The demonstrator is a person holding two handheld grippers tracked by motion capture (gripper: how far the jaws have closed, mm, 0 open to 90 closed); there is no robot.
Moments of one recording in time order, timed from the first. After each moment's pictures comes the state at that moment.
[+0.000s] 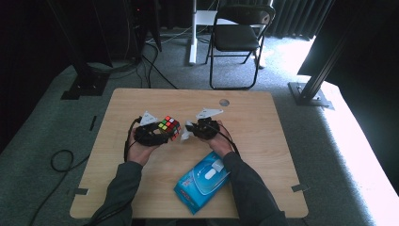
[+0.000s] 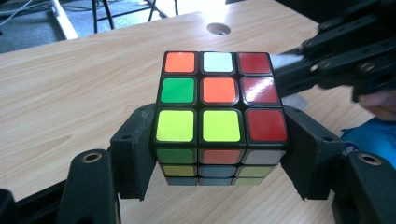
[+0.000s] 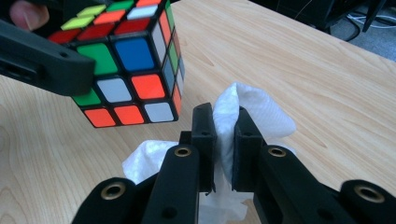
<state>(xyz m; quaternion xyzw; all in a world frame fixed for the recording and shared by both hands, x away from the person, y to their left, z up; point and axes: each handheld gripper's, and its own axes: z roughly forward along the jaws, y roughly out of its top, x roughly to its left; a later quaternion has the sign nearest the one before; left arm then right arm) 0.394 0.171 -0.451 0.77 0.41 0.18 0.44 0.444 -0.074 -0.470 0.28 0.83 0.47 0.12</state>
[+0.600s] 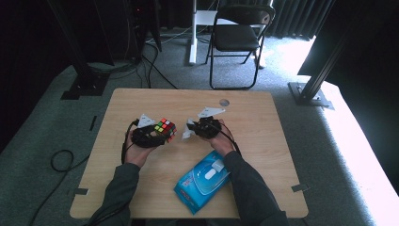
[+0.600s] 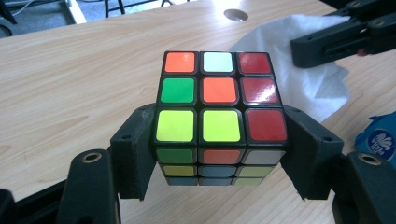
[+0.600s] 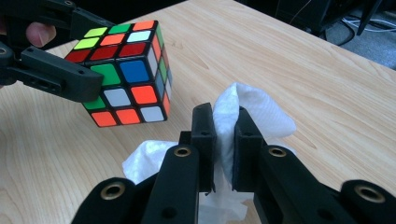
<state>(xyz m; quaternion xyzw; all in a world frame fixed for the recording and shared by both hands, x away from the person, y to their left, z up) 0.394 0.182 -0.466 0.78 0.43 0.19 0.42 0.446 -0.079 -0.466 0.28 0.83 0.47 0.13</state>
